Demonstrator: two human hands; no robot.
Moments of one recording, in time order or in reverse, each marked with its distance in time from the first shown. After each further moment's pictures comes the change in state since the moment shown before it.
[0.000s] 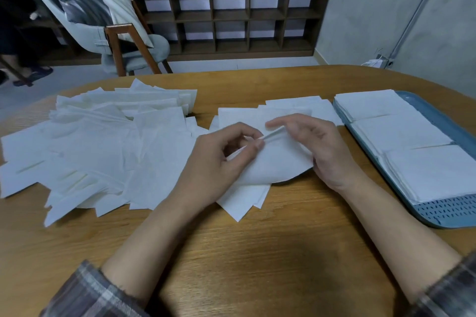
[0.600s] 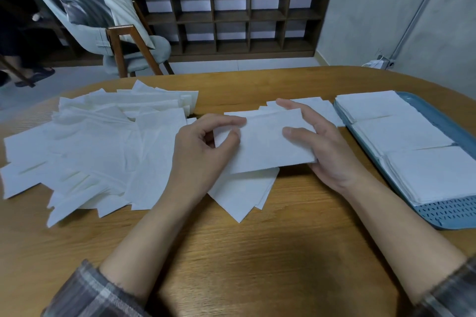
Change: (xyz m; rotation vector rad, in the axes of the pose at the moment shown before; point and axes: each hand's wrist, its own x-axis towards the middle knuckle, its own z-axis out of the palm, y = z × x) left_hand 0.005 -0.009 -0.009 -0.078 0.279 -0.077; right_hand 0.004 -0.005 0.000 0.249 0.030 0.214
